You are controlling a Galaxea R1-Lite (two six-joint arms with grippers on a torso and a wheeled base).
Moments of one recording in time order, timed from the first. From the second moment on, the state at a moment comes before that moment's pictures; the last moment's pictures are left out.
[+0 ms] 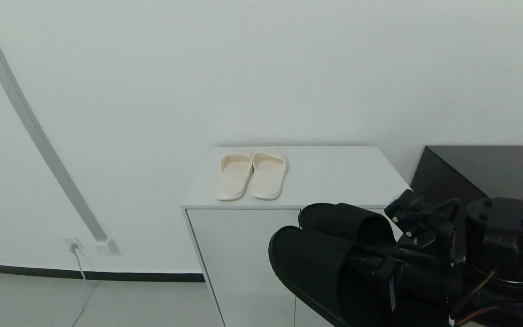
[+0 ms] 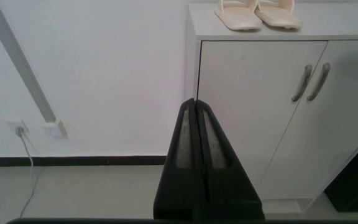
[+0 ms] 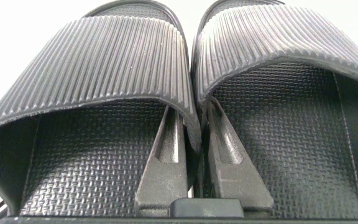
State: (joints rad) left arm 0.00 0.00 0.00 0.00 0.01 0.00; right arm 0.78 1.54 -0.51 -0.74 0.05 0.07
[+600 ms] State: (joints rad) left arm 0.00 0.00 0.00 0.00 0.01 0.00; right arm 0.79 1.54 -0.49 -0.74 0.05 0.07
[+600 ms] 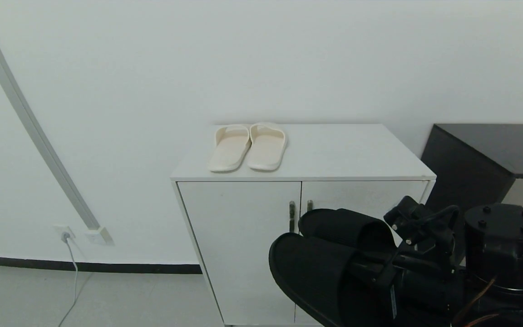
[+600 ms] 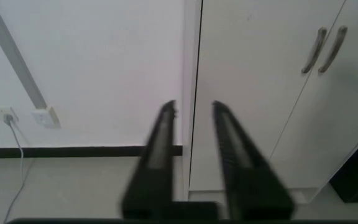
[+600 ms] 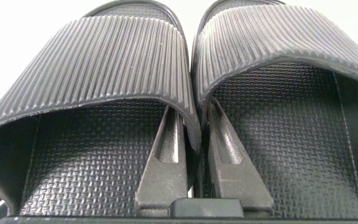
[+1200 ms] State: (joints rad) left arm 0.00 0.00 0.00 0.00 0.01 0.00; right arm 0.79 1.54 -0.48 -0.74 0.05 0.04
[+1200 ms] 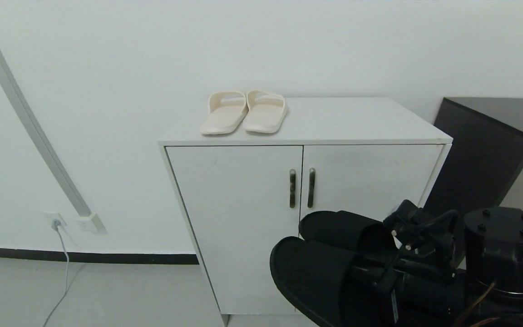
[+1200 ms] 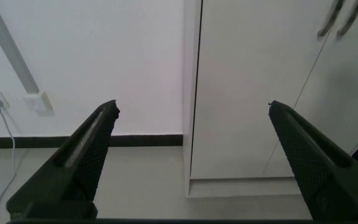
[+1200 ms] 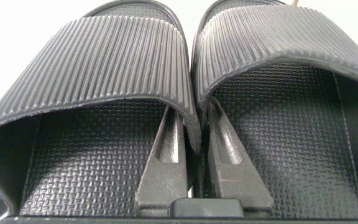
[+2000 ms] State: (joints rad) left arm 0.00 0.00 0.00 0.00 0.01 0.02; right arm 0.79 1.54 -0.47 -0.74 0.05 0.04
